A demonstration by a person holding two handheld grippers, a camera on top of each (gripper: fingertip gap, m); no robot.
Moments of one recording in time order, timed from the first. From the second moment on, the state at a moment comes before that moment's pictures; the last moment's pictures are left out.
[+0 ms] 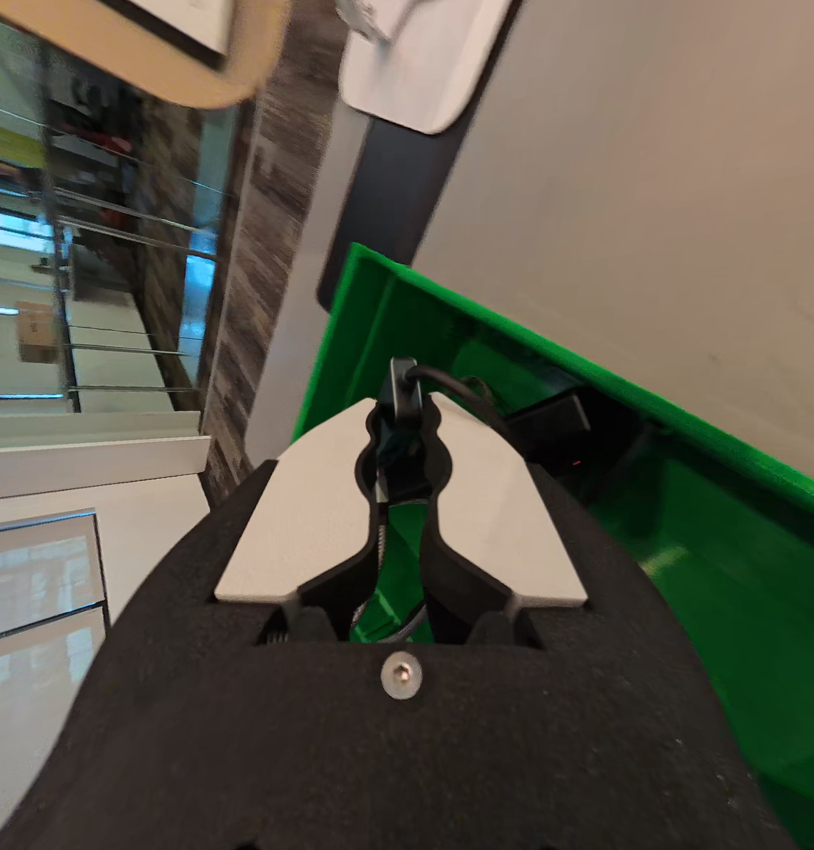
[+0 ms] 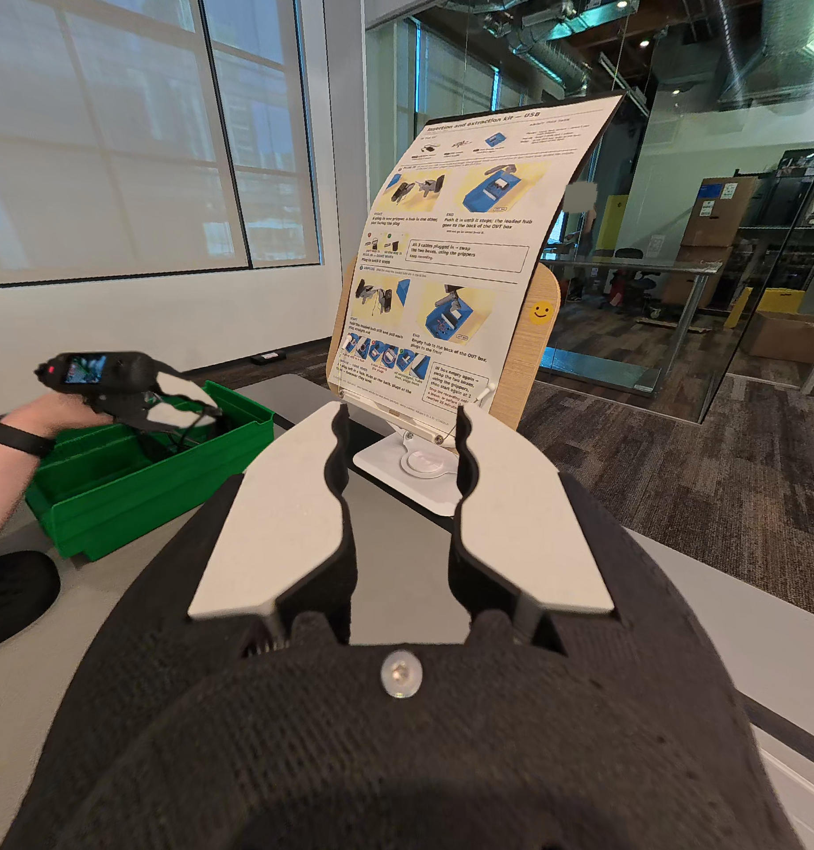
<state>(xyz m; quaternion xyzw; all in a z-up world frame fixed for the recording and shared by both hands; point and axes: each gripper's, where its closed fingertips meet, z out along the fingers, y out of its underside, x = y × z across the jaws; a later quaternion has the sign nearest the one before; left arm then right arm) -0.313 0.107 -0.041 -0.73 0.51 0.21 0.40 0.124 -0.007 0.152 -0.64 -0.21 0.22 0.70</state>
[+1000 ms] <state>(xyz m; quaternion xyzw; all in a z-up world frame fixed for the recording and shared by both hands) -0.136 -0.060 0.191 -0.56 0.31 -0.53 0.56 -0.093 -0.054 0.132 -0.45 -0.41 -0.04 0.80</state>
